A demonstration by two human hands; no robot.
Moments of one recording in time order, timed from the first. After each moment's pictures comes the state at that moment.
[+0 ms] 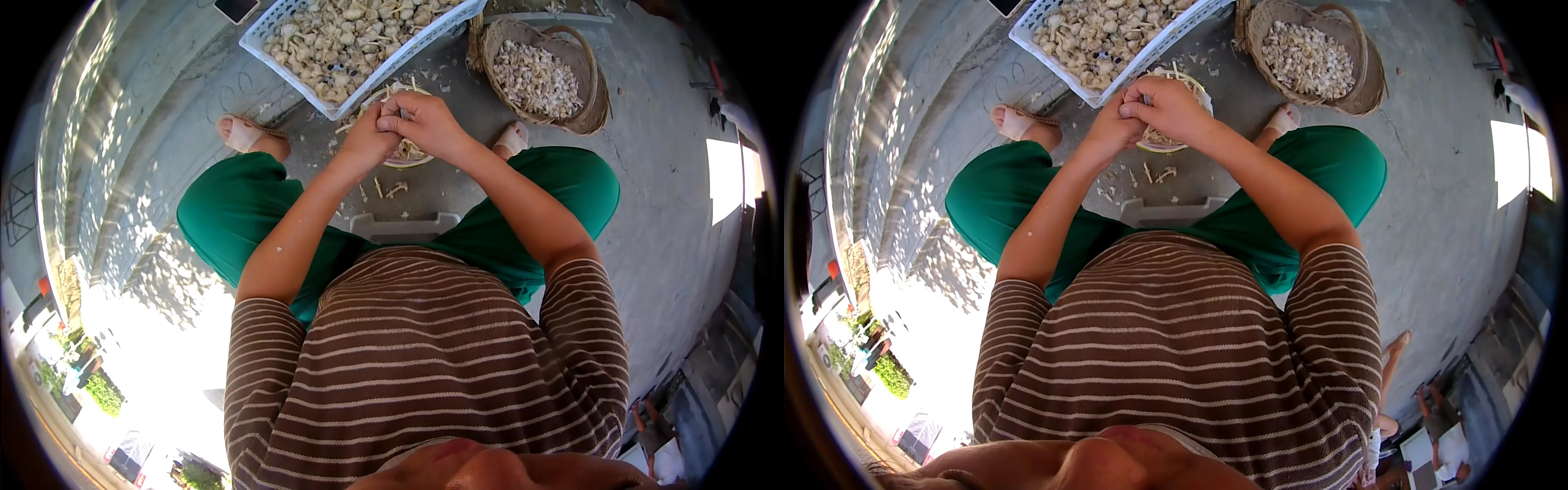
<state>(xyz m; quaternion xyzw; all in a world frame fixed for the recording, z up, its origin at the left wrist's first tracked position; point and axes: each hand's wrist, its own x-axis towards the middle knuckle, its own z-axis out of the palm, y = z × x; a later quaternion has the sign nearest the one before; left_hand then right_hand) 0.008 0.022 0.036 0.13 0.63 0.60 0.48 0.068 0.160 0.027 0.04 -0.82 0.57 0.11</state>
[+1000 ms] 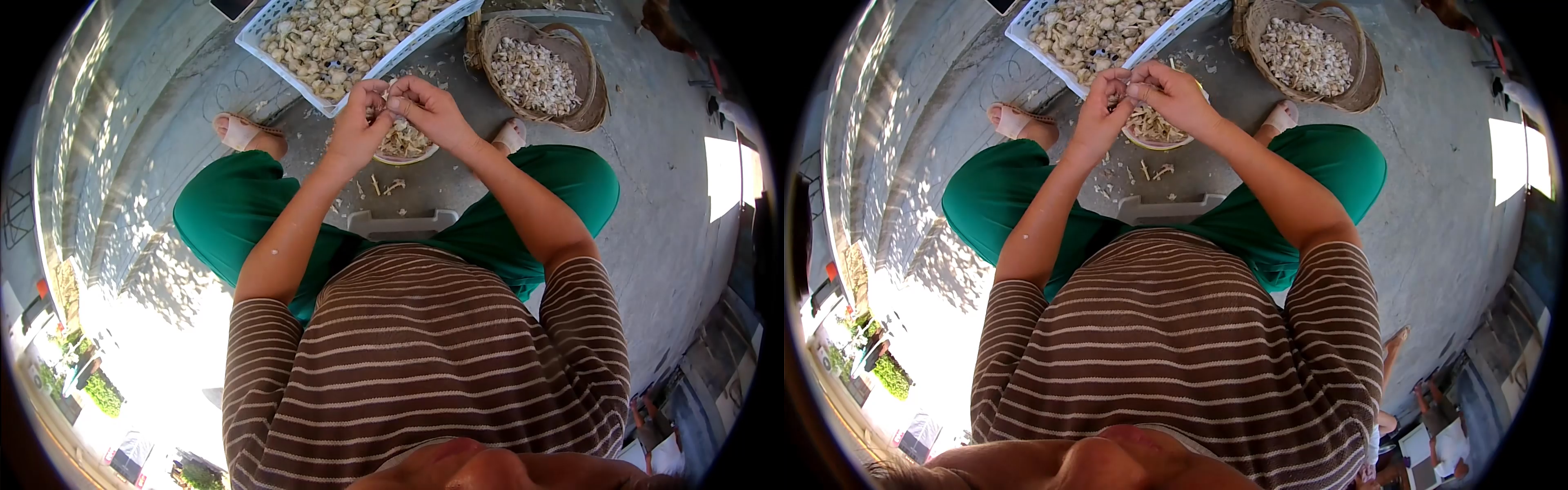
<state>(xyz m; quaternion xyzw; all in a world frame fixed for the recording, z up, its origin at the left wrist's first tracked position) 0.001 0.019 0.037 0.30 0.73 0.57 0.24 0.069 0.164 0.023 -0.04 -0.66 0.74 0.11</state>
